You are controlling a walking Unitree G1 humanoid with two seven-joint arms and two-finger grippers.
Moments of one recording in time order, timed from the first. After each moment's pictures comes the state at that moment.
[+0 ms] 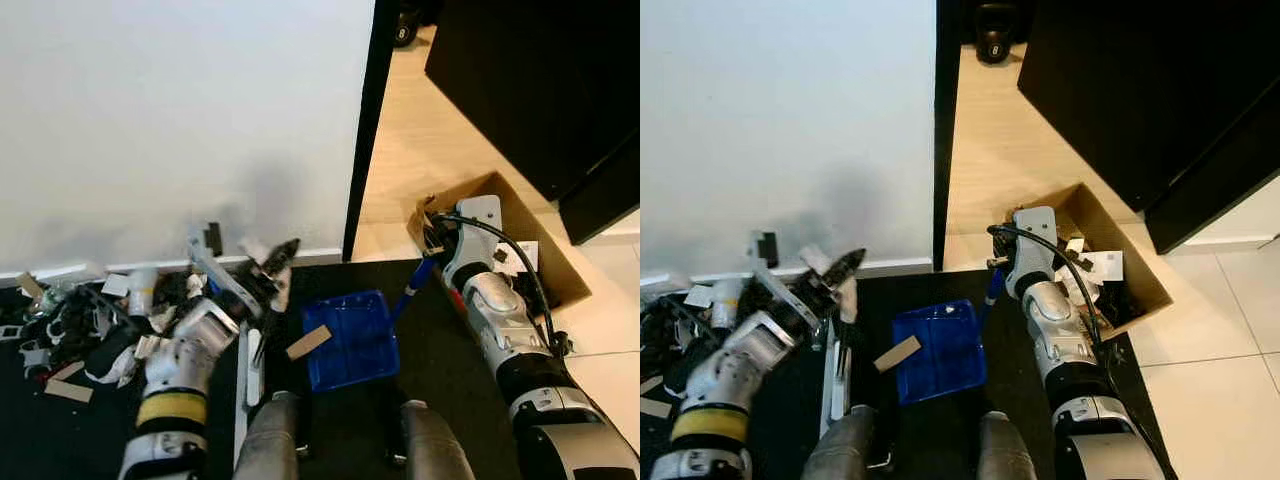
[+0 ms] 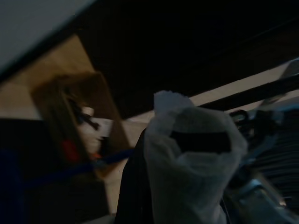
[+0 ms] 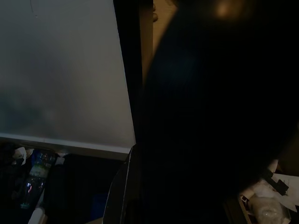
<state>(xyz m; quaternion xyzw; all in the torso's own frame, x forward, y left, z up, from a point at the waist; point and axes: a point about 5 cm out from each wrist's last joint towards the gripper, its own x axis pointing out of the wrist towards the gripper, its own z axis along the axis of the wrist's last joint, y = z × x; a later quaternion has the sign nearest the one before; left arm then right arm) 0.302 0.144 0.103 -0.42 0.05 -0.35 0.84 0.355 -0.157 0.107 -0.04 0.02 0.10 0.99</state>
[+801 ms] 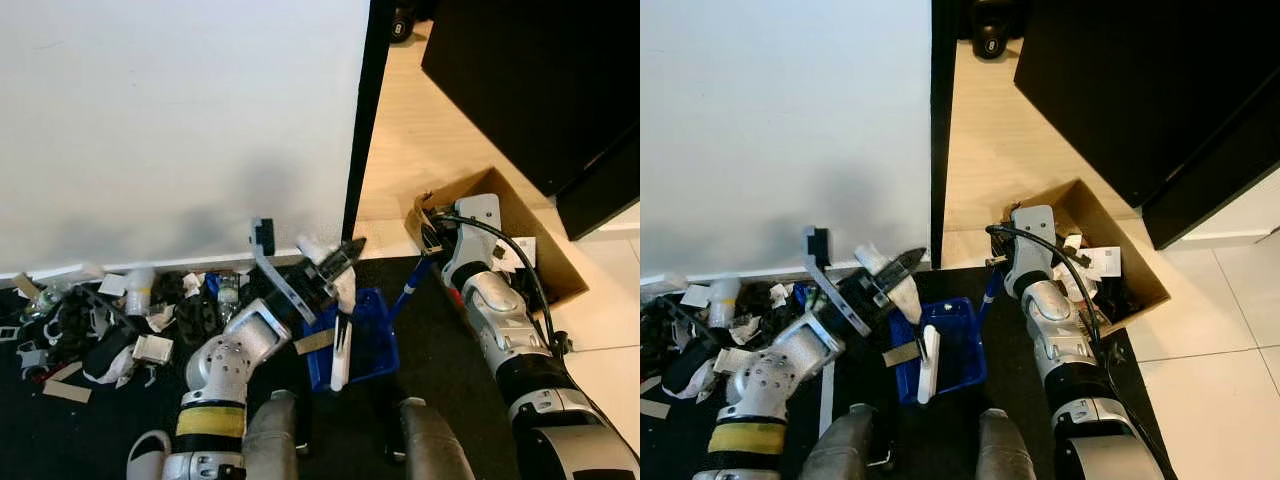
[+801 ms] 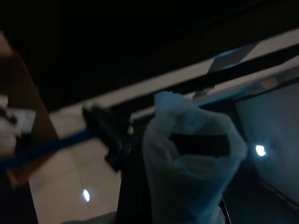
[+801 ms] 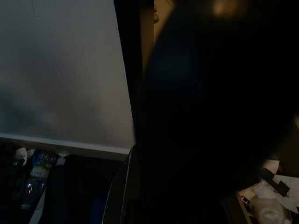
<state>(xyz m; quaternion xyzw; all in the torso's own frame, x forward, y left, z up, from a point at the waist) 0.292 0.105 0.164 -0.45 0.01 -0.44 0.77 0.356 -0.157 0.109 -0.03 0.02 0.10 0.99</state>
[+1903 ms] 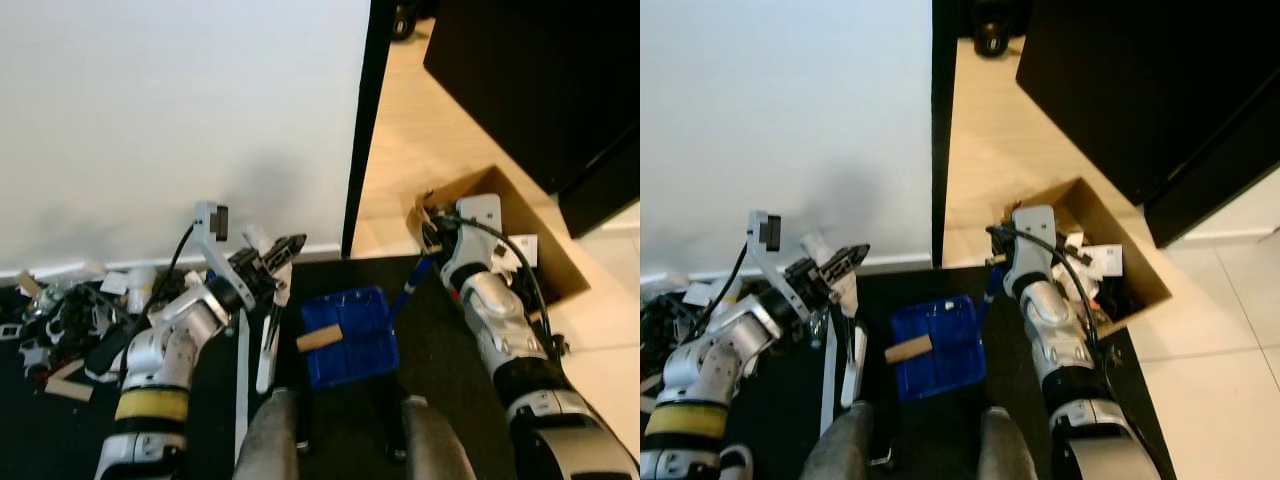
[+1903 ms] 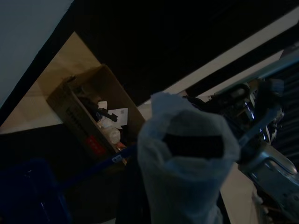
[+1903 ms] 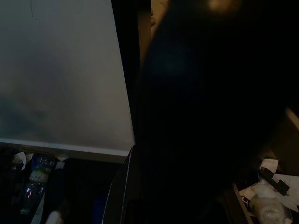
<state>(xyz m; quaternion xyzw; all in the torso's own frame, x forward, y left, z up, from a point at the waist) 0.308 0.152 0.123 -0.32 0.06 -0.38 0.87 0.353 -0.153 0.106 -0.02 0.02 0.10 0.99</state>
